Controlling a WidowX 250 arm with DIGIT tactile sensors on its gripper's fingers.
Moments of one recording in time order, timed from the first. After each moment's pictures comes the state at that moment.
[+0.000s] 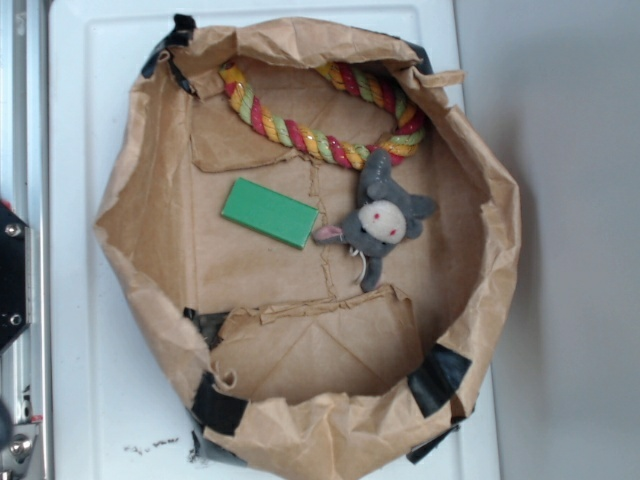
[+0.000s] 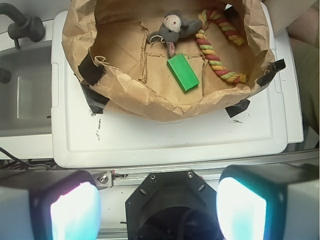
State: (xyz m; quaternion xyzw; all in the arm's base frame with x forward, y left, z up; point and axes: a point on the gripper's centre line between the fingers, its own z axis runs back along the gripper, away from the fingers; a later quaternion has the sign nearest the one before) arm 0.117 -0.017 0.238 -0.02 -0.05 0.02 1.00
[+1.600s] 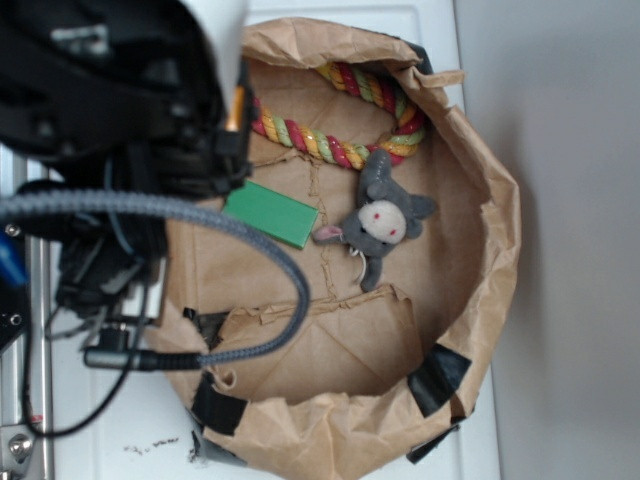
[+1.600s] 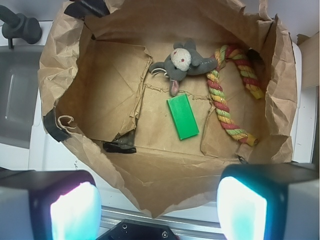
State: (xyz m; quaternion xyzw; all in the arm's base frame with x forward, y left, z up) arm 0.198 0.012 0.206 -0.03 -0.03 -0.08 1.00
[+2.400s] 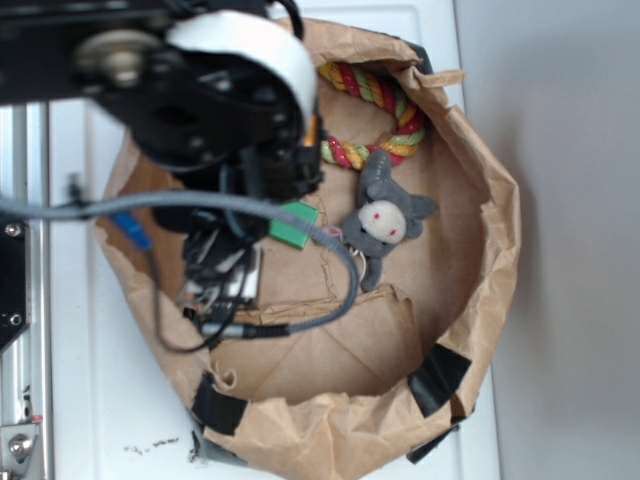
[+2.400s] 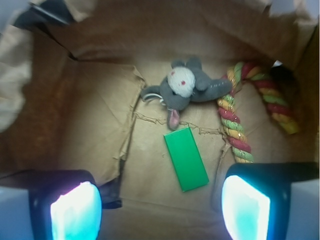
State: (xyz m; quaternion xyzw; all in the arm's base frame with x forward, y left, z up) arm 0.235 0.023 0.134 -0.05 -0.09 -0.07 0.99
